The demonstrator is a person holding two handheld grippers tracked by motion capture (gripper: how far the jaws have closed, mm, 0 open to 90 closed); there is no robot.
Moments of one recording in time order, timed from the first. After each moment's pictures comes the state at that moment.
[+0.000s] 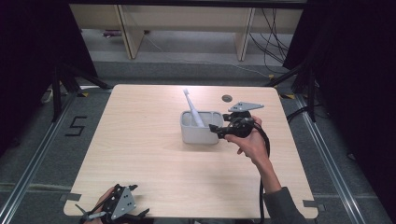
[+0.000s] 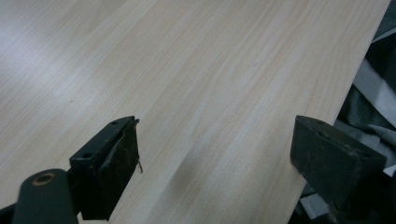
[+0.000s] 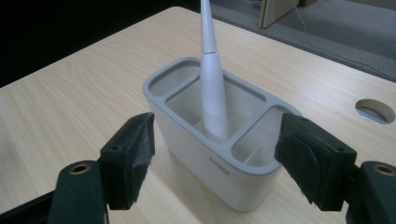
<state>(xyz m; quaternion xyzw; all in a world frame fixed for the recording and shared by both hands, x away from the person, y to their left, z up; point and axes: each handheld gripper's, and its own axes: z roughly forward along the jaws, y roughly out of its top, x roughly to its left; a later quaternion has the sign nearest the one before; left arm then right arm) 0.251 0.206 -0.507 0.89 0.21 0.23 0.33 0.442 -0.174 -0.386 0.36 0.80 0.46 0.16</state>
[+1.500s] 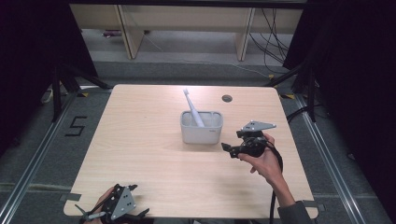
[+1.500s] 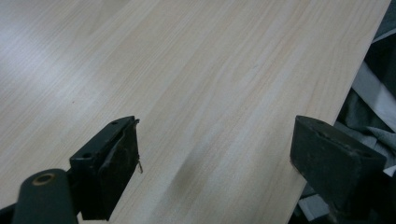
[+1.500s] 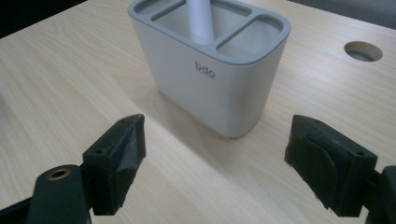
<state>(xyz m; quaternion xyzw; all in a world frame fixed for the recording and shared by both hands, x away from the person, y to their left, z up) 0.251 0.207 -0.506 0.89 0.21 0.24 0.32 0.406 -0.212 -0.424 0.38 0.81 0.42 0.15</state>
